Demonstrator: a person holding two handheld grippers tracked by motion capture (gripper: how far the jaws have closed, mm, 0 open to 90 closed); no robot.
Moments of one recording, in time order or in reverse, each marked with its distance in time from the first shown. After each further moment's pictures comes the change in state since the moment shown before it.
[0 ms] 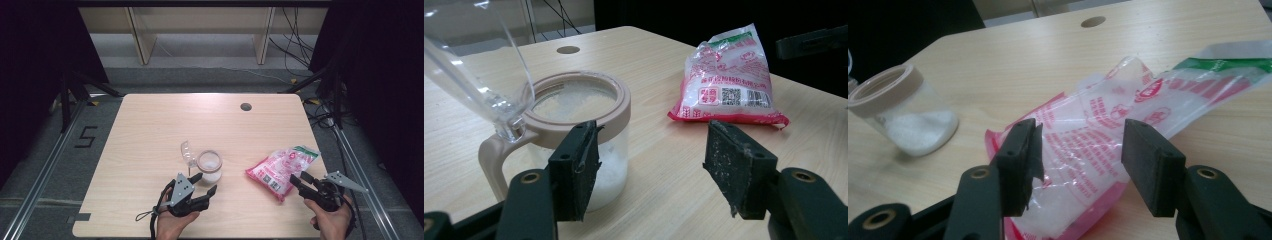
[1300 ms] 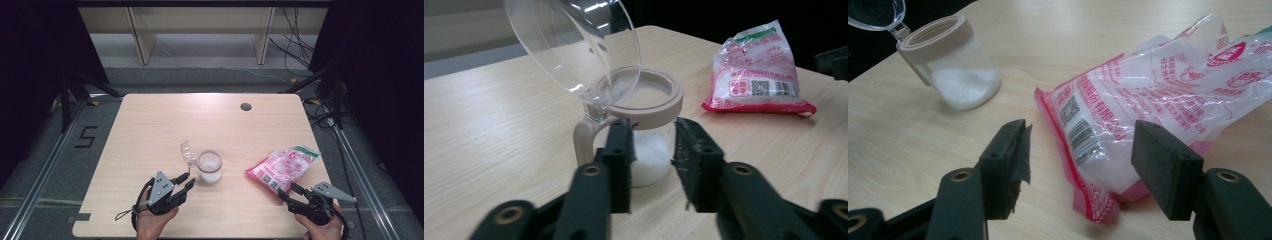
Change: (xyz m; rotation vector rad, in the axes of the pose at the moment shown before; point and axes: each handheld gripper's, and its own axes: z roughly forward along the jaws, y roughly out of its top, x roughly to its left) left arm 0.034 0.003 -0.034 0.000 0.054 0.052; right arm 0.029 -0.019 -0.006 0.105 0.085 -0.081
